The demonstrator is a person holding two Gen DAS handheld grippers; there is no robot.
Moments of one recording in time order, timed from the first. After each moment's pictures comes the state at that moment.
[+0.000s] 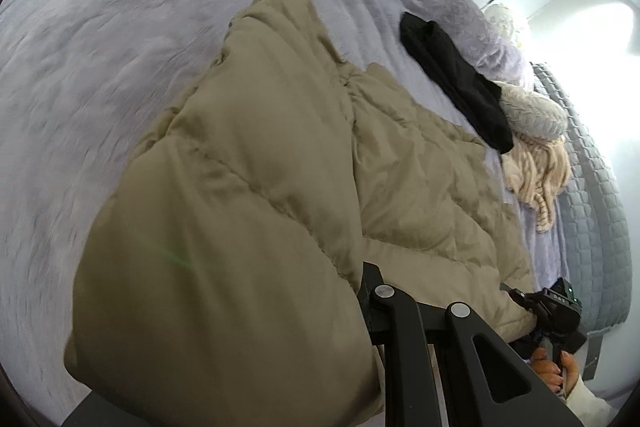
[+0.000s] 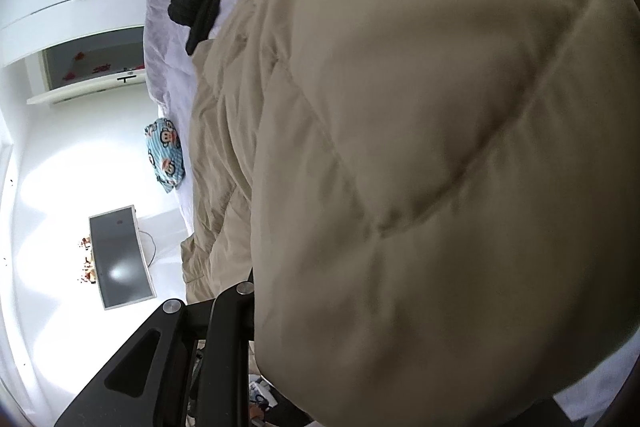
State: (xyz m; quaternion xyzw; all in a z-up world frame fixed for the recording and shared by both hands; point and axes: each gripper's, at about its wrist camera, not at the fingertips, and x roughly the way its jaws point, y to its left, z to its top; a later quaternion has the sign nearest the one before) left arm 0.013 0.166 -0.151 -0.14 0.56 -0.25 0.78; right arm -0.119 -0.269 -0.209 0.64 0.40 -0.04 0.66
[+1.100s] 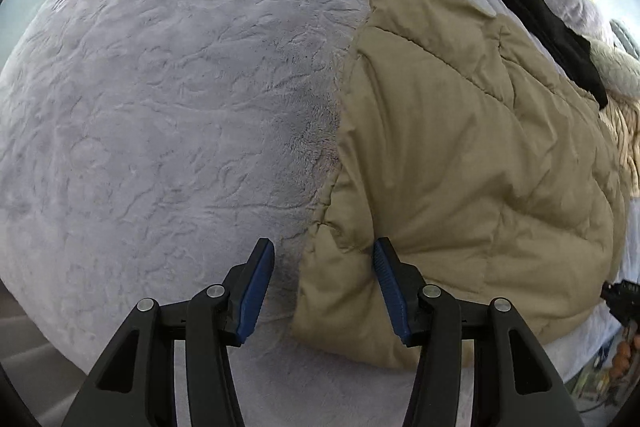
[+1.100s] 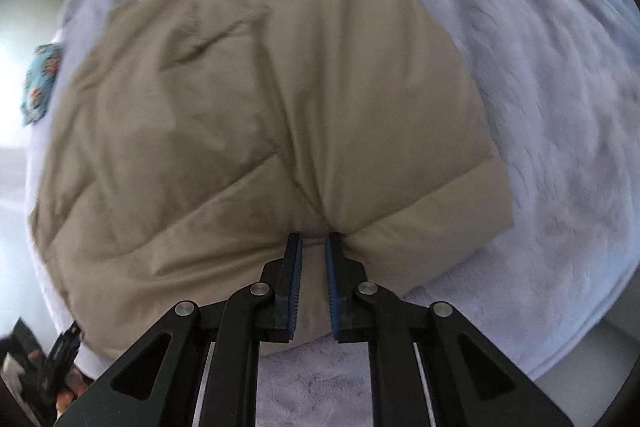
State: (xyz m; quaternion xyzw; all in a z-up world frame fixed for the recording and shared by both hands) left arm 0.001 0.222 -0.180 -0.01 0.62 -0.14 0.77; right arm -0.136 -0.272 -0.181 0.35 0.55 -0.22 0.72
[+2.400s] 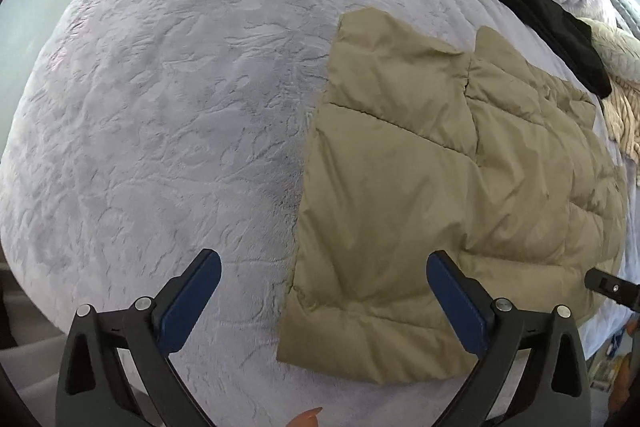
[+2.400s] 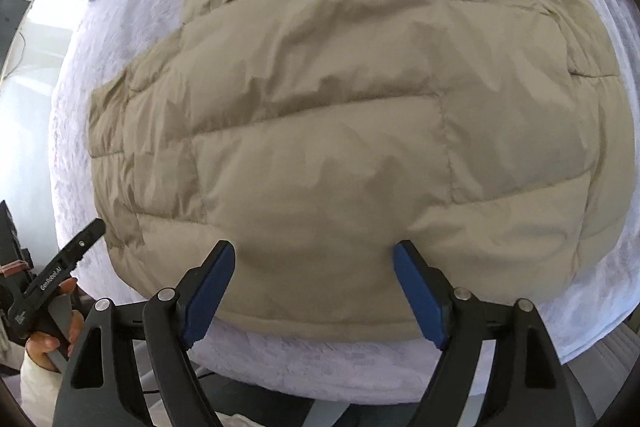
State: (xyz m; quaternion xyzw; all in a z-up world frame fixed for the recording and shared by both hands) left arm 0.053 0.176 -0.142 0.04 0.63 -0.13 0.76; right arm -0.003 -0.120 -0.135 0.25 0.63 -0.07 0.73
